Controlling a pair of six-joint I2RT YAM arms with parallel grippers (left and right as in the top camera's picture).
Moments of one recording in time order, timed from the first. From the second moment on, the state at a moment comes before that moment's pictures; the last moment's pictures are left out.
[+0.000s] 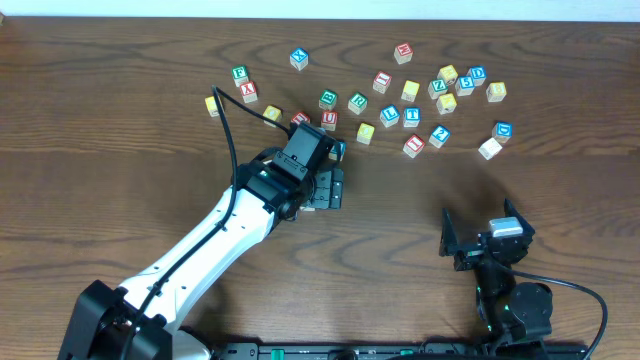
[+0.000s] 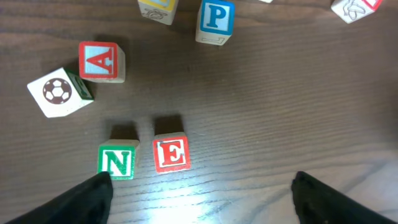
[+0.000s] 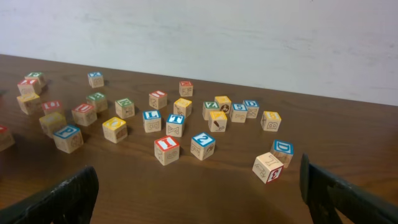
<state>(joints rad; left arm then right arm) -0.61 1.52 1.09 -0.66 -0.02 -0.46 0.15 0.01 0.01 -0.07 0.02 -0.05</state>
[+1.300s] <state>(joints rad) -0.41 2.23 2.13 -1.18 -0.01 -0.62 0.15 0.01 0.01 -0.07 0.02 -0.05</state>
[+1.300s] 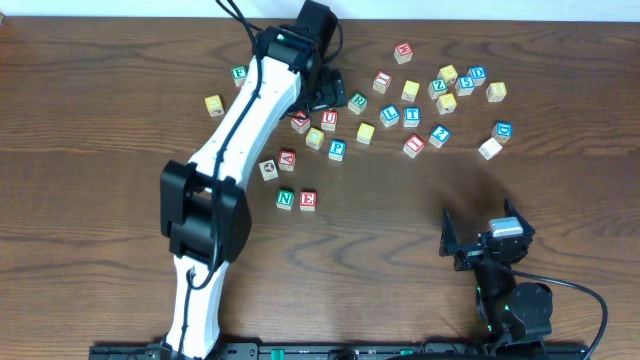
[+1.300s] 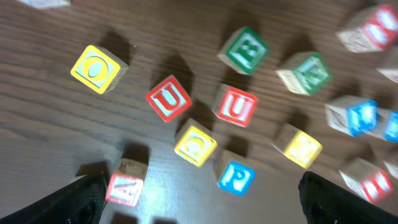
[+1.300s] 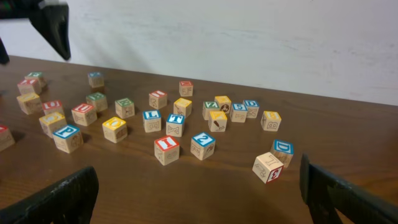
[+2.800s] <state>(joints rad) -0.41 2.38 2.12 -1.09 -0.16 -1.04 0.15 0.01 0.01 -0.07 0.02 -0.05</state>
